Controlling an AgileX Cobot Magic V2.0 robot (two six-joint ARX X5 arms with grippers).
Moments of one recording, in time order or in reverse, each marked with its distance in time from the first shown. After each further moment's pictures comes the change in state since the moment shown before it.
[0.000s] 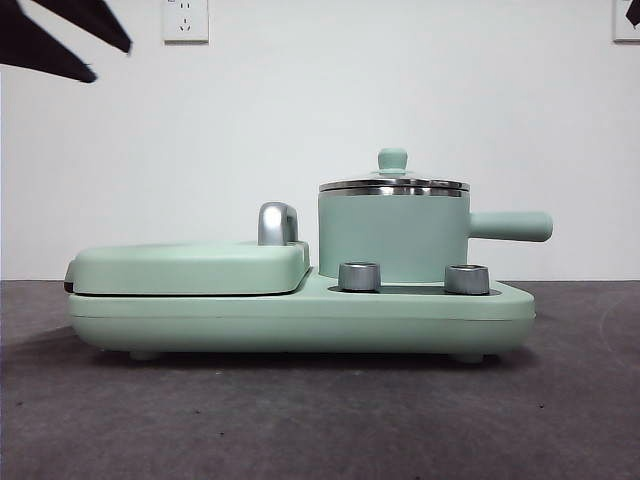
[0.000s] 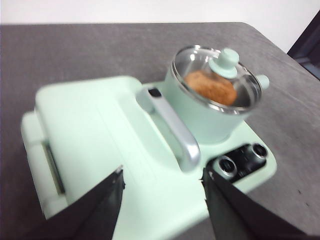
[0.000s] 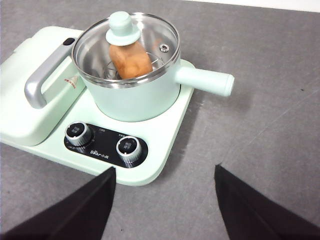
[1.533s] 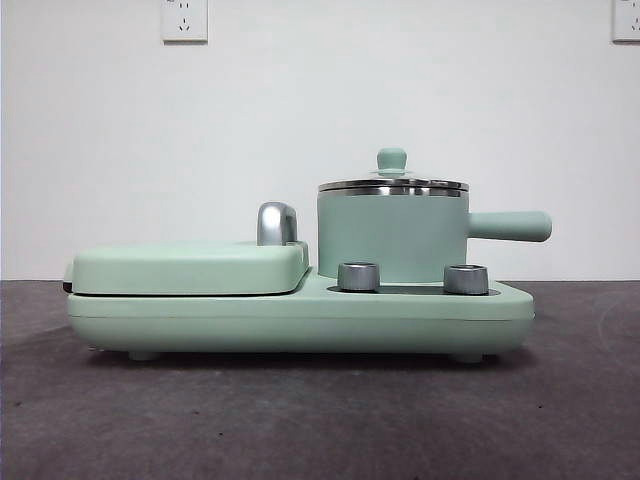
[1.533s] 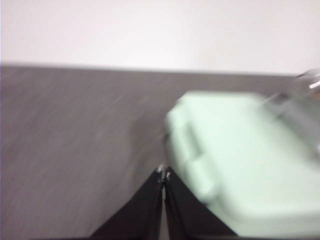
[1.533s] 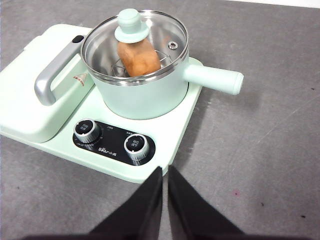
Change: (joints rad) left arm 0.135 -0.628 -0.538 0.132 -0.378 0.018; right arm 0.001 0.000 0.000 -0.002 -0.029 -0.001
